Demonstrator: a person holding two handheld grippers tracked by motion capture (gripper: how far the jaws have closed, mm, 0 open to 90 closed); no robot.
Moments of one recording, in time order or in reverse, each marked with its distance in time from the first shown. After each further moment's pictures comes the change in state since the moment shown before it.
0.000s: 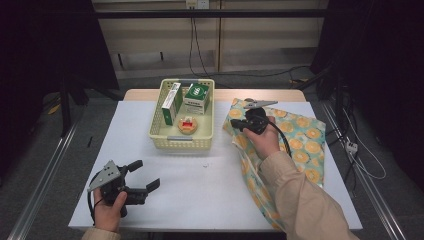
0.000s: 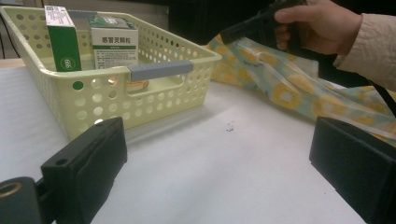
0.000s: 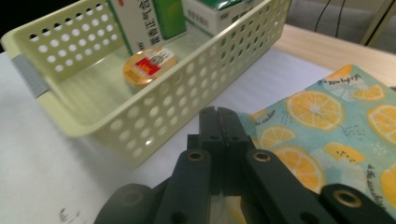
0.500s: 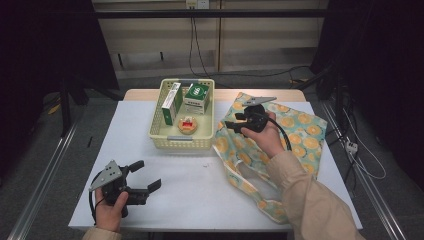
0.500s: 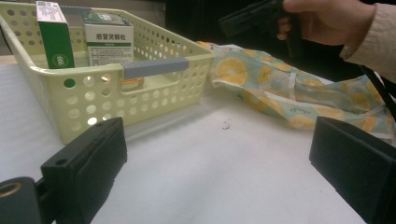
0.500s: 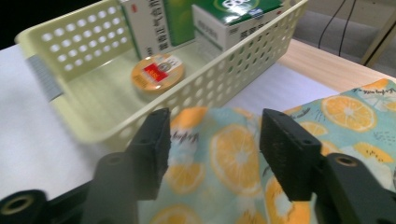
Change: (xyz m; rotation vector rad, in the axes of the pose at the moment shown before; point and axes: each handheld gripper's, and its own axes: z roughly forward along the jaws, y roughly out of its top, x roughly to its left) left arm -0.002 0.000 0.003 0.013 -0.011 0.003; right arm 0.004 0.009 -0.007 -0.003 0.026 -0.071
